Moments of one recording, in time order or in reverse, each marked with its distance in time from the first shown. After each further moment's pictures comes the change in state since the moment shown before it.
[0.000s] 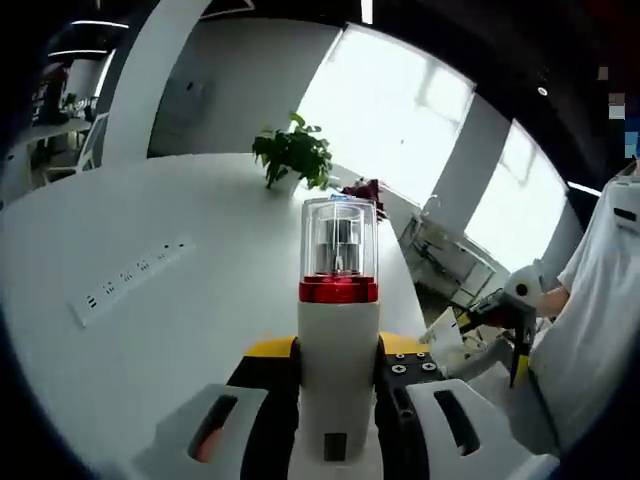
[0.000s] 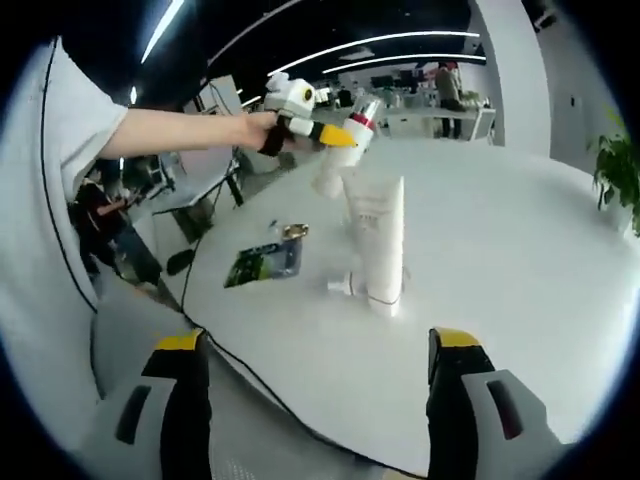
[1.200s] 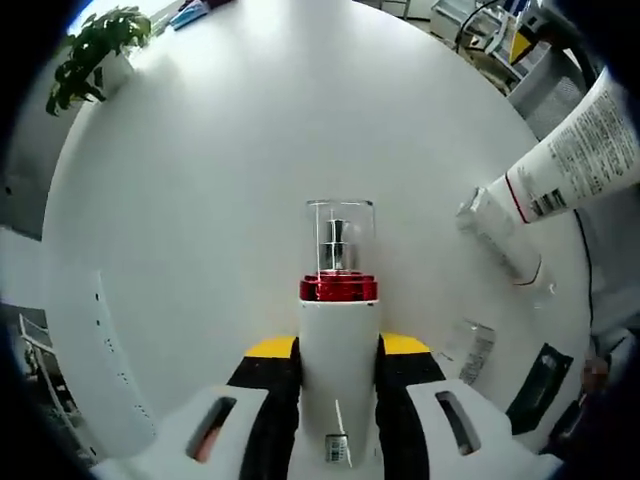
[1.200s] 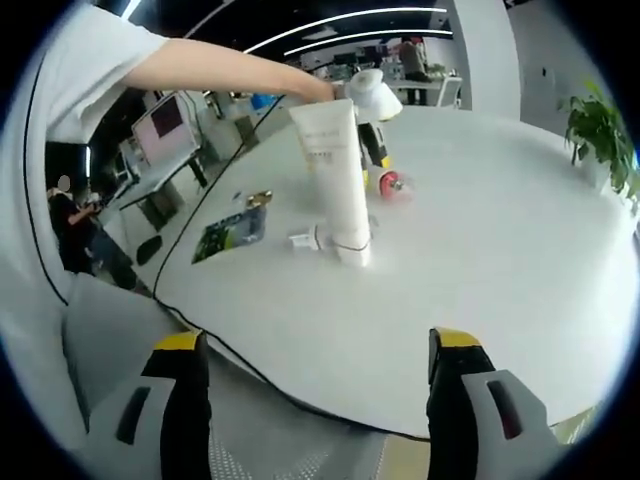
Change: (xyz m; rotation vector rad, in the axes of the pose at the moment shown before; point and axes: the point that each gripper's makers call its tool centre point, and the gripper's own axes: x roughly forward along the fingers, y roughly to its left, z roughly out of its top) left arm 0.131 0.113 -0.129 0.851 1.092 -0.075; right arm 0.001 -0.028 -0.071 0.103 0.157 -0.189
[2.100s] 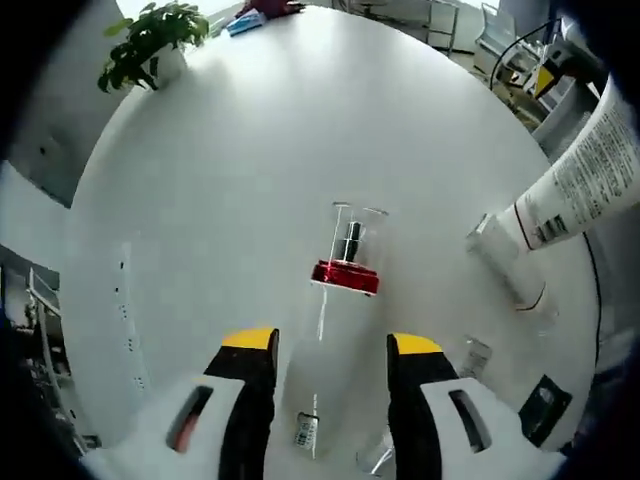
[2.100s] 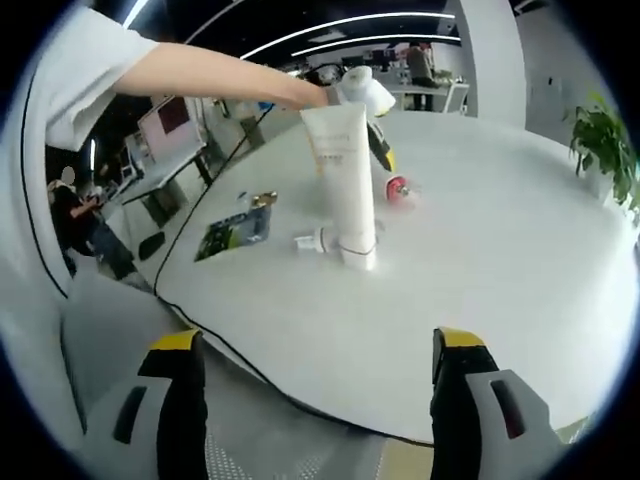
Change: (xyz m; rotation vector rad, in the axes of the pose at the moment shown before) left arm -0.009 0.003 -0.008 -0.043 -0.054 0.105; right arm 0.002 0.003 0.001 -0.037 -0.004 0.007
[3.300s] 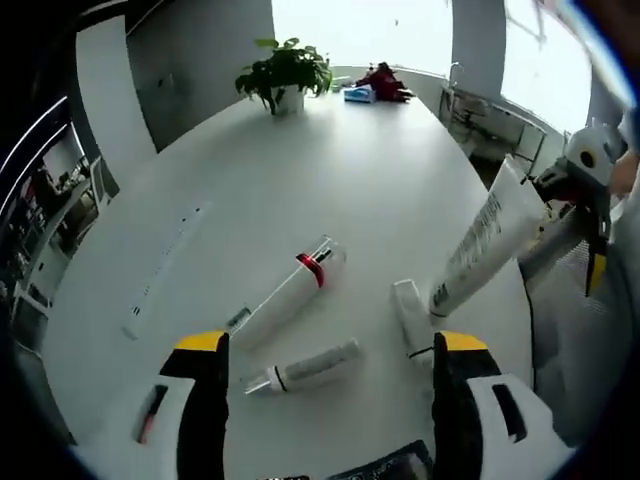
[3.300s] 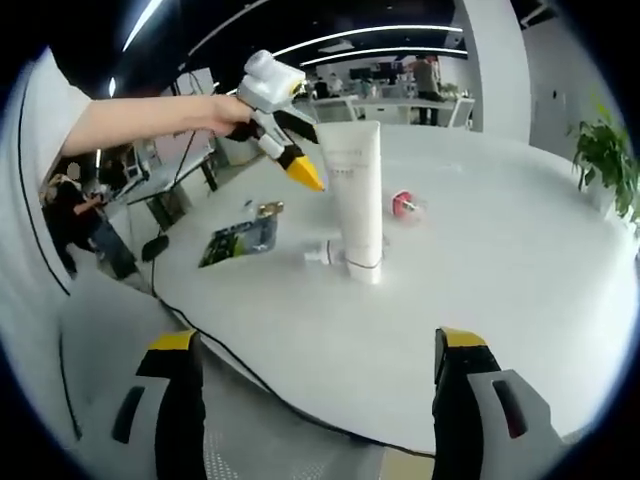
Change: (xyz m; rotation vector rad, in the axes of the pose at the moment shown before) left arm -0.102 -0.063 0.002 -0.543 -0.356 0.222; right arm -0.002 0.006 0.011 -0.033 -0.052 0.005
